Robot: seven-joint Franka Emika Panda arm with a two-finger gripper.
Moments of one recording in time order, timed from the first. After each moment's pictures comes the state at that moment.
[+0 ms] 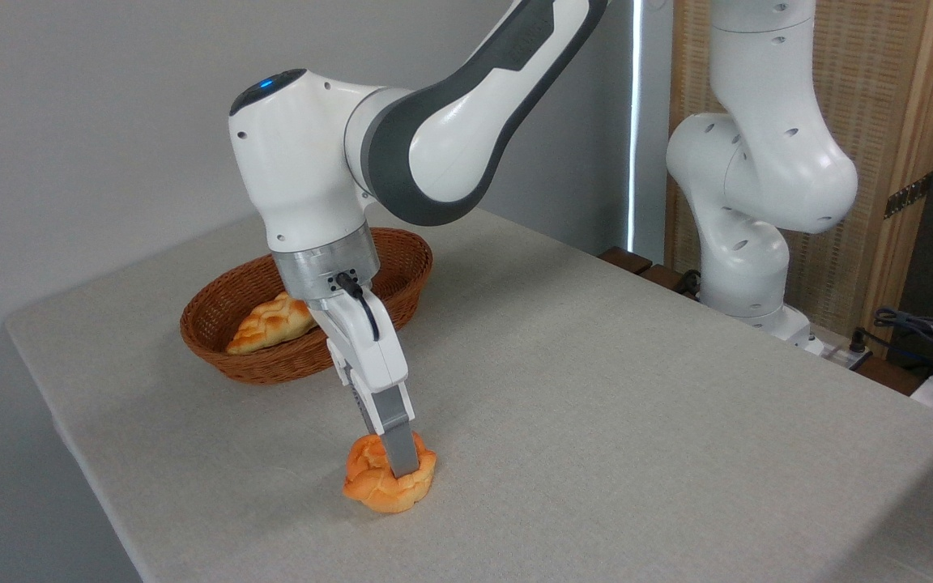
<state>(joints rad) -0.11 0.10 -0.01 -1.99 0.19 2.06 0.77</state>
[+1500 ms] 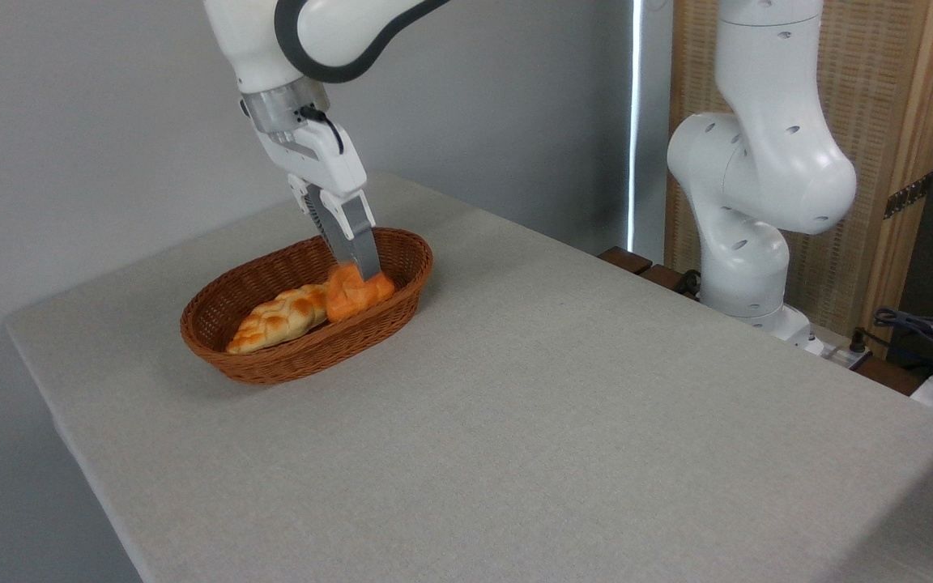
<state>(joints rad) -0.15 0.03 -0.43 -1.88 0.01 1.76 0.25</state>
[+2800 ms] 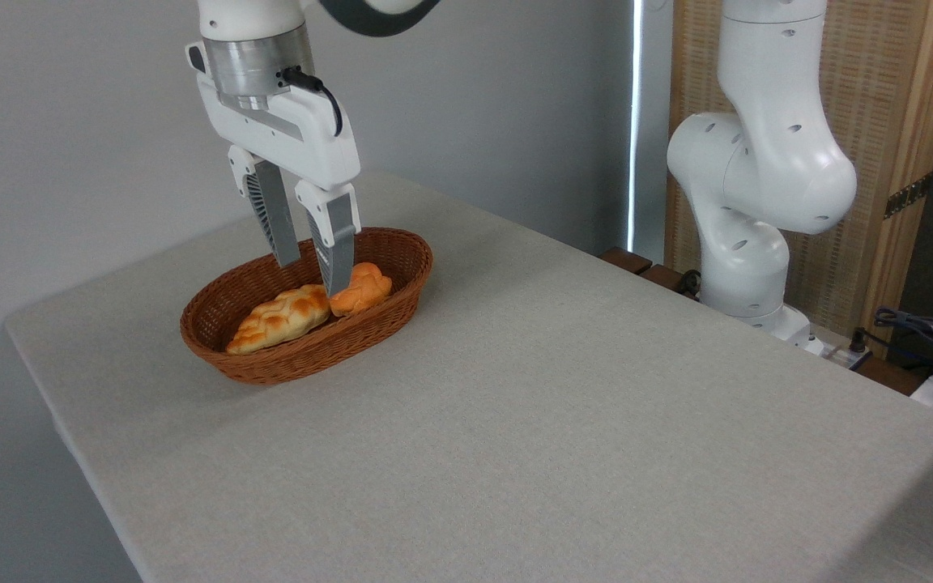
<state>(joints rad) -0.14 0.00 -0.10 -1.71 -0.07 1.75 0.48</state>
